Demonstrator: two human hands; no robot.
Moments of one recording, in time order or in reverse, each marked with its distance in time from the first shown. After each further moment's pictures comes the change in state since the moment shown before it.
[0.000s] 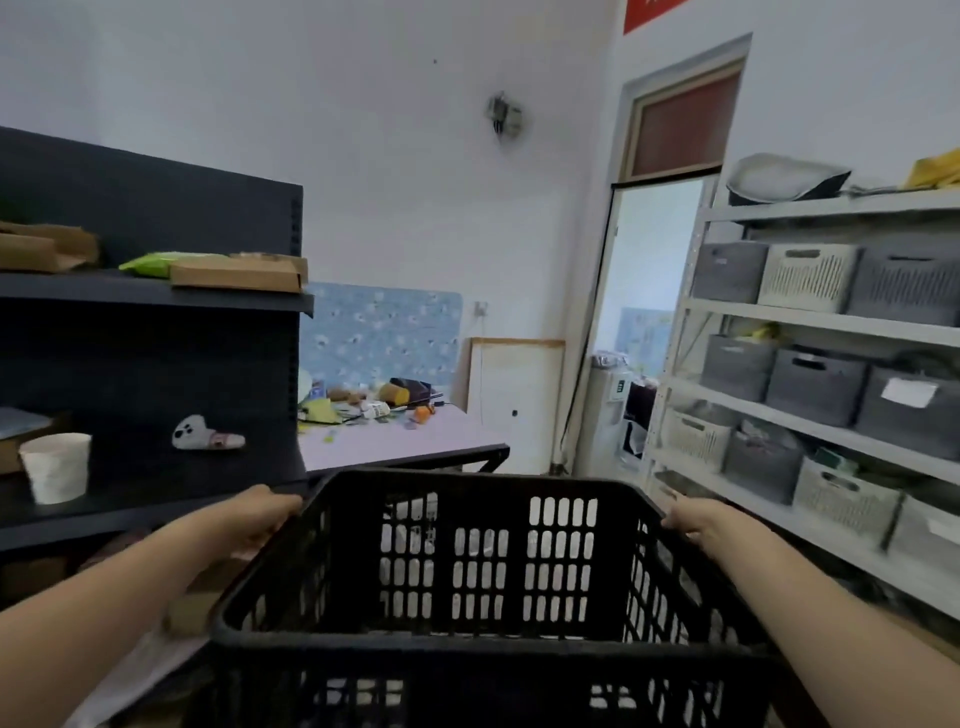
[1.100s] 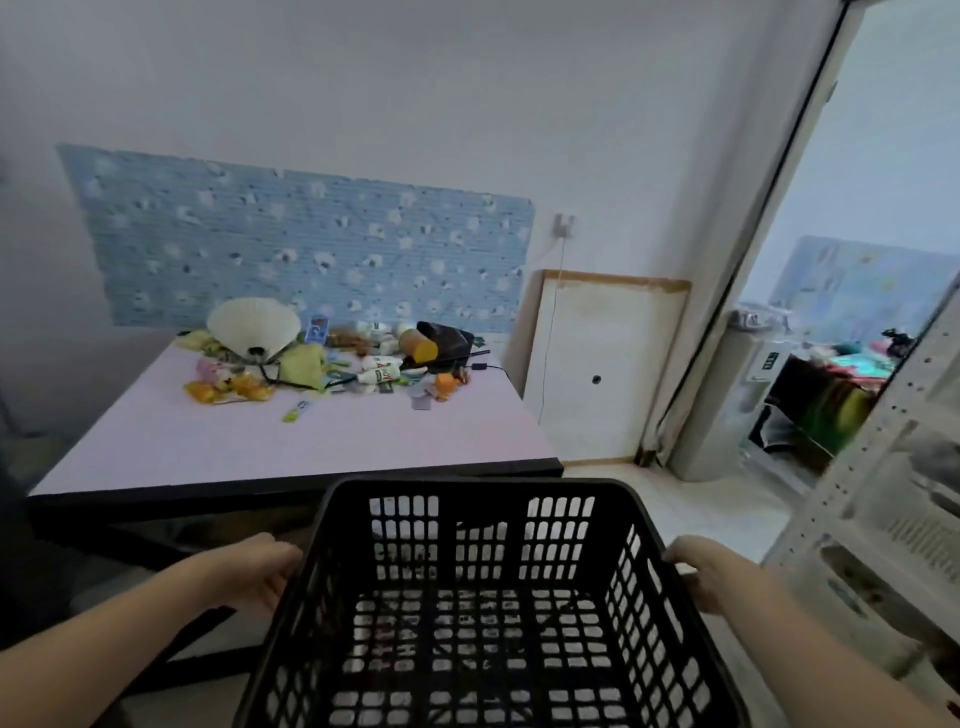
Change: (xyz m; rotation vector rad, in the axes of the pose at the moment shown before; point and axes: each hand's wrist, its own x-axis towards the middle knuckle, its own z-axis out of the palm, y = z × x) left_hand 0.593 0.181 0.191 -0.110 -0.045 -0.382; right_hand 0.703 -0.185 0.149 0.016 -0.322 0.318
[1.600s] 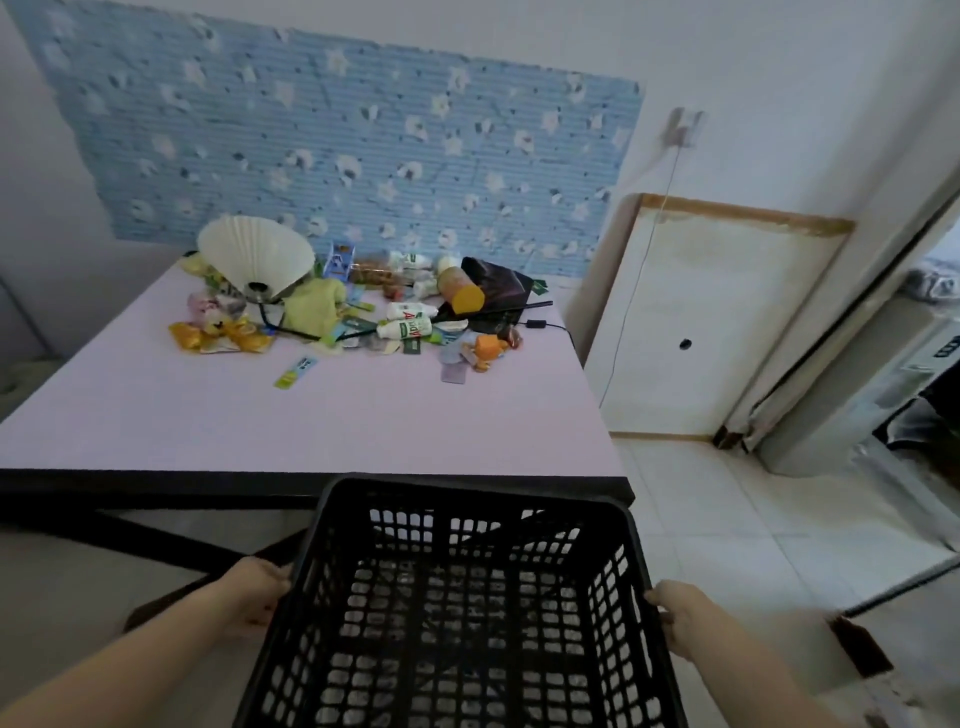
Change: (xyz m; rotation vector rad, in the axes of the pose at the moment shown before) left_hand 0.266 0.031 0.026 -0.289 0.164 -0.281; right_hand 0.284 -0.125 0.144 0.061 -0.023 0.106
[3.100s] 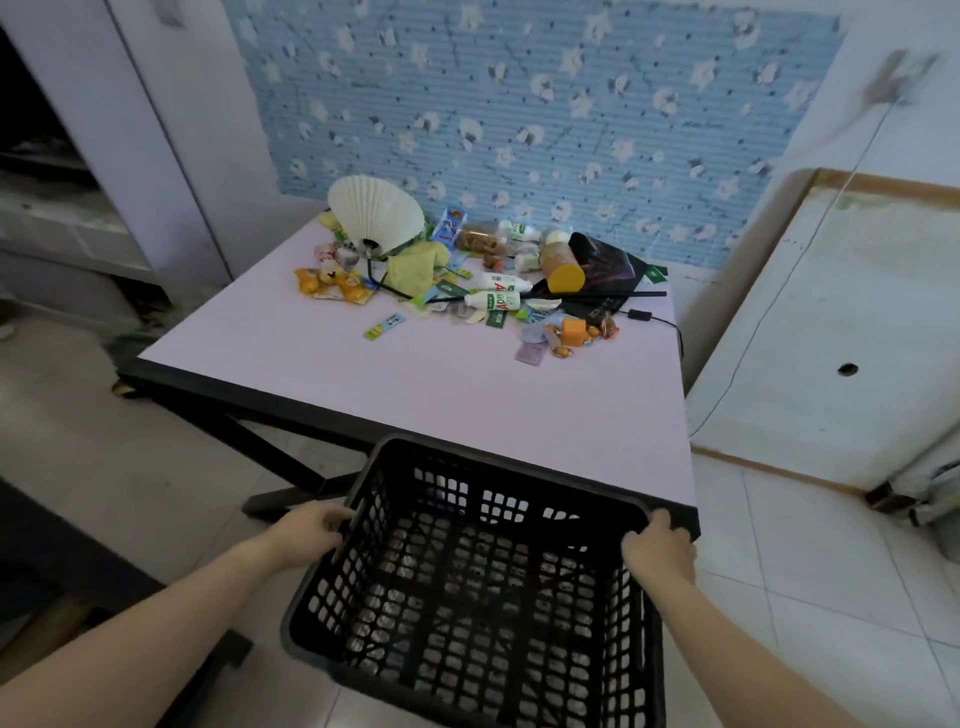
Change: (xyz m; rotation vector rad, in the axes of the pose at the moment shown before) left_hand -0.036 0.011 0.056 0.375 0.107 0.207; right_hand 0.057 -0.077 0.052 -0.850 -0.020 -0.627
